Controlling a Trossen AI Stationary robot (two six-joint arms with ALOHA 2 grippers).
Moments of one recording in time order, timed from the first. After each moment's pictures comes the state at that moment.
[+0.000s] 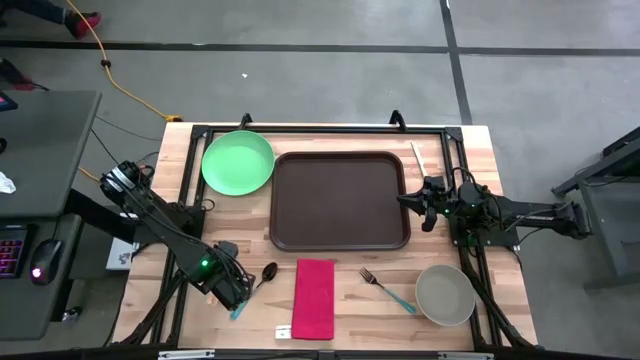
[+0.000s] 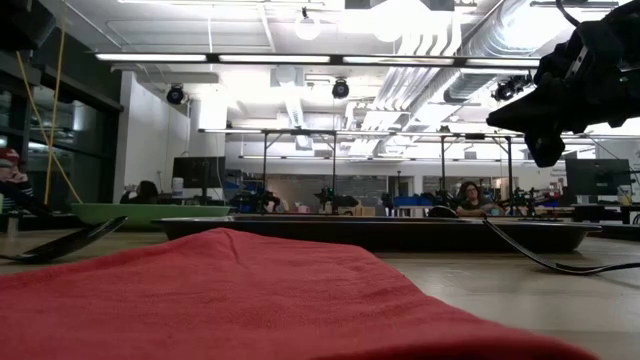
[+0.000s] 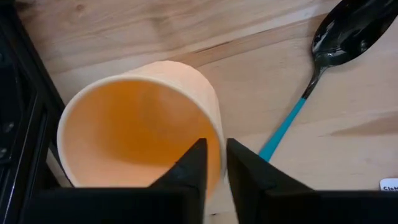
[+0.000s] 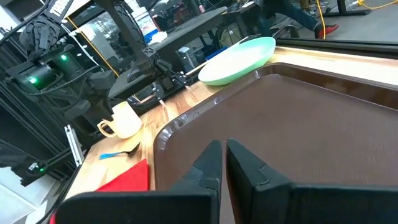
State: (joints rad) left arm -0.77 1.51 1.09 -1.12 0.02 -2.05; right arm -0.13 0.15 0.01 0.03 0.05 0.52
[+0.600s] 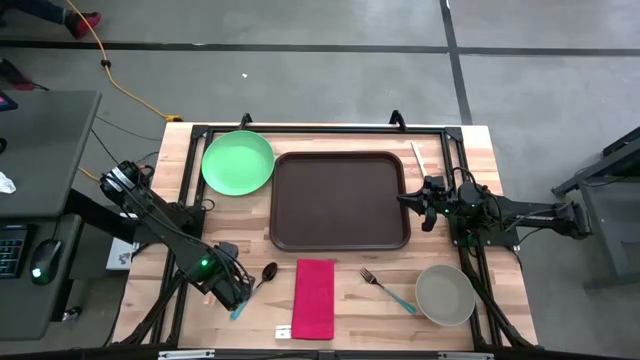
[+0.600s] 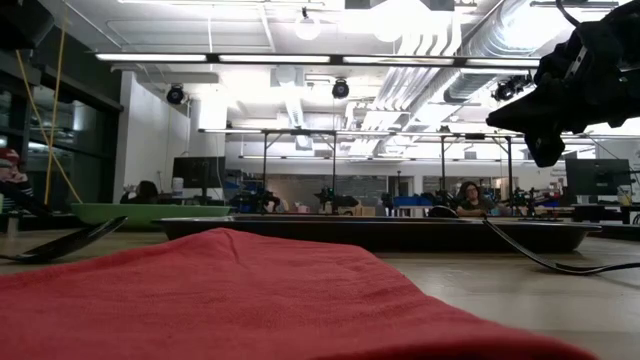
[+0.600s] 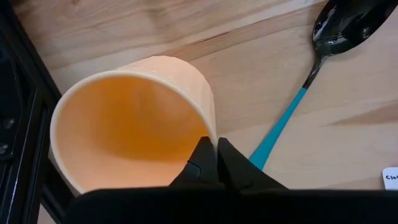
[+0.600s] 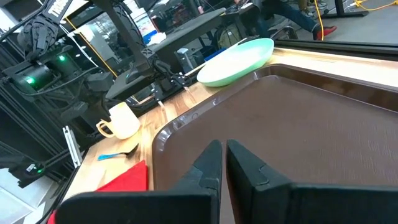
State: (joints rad) left arm -0.77 1.51 1.09 -1.11 0.05 -2.02; right arm -0.13 0.15 0.01 0.03 0.05 0.52
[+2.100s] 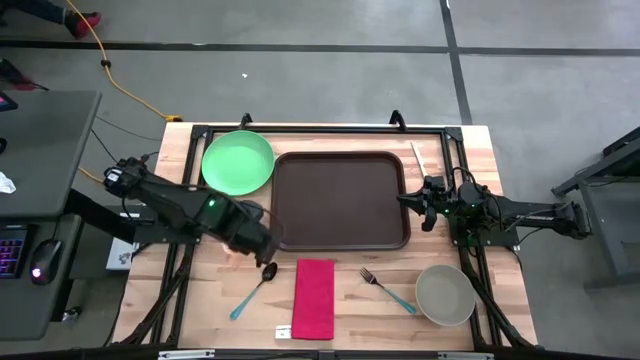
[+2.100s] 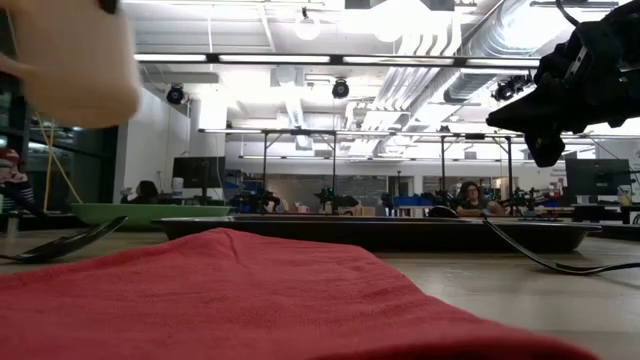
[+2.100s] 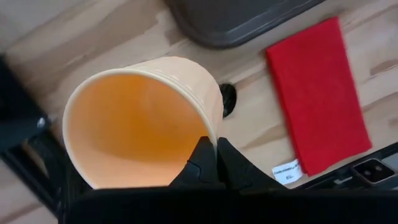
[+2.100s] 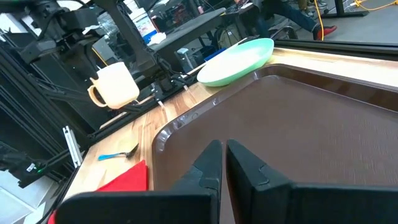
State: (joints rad) left arm -0.39 1.51 1.56 -1.46 -0.06 -1.47; right arm -0.13 0.15 0.01 0.03 0.05 0.52
